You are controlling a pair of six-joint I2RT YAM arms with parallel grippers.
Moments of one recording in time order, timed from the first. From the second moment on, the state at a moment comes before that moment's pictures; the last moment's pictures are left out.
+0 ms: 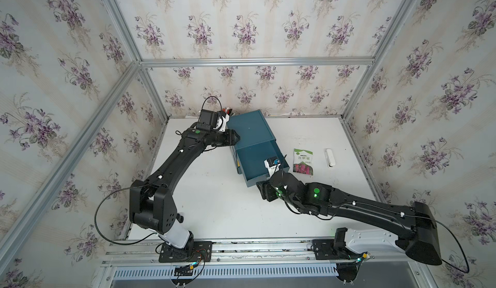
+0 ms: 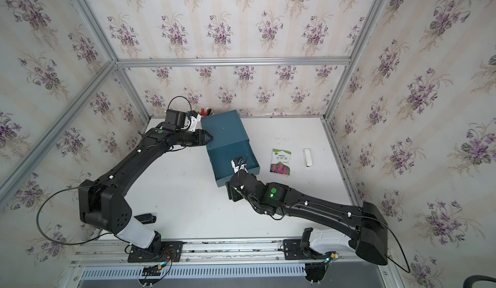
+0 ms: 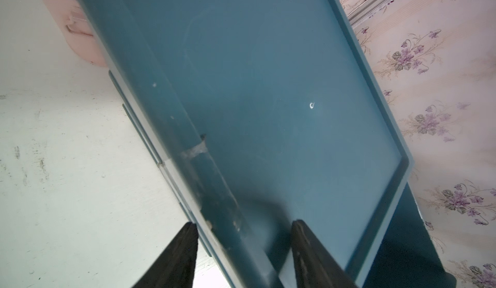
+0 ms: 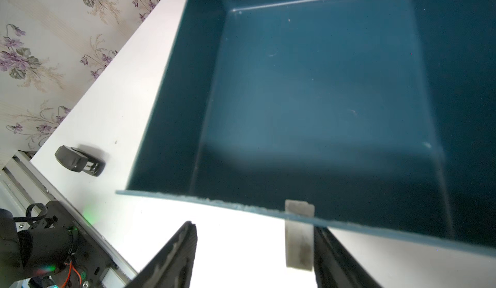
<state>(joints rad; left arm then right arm) -0.27 1.62 1.42 -0.65 0.36 -0.31 1.15 1.23 0.95 -0.43 0.35 0.57</state>
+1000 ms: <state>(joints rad) -0.26 1.65 1.46 -0.68 0.39 -0.29 0.93 1.48 1.02 -0.06 0.26 0.36</state>
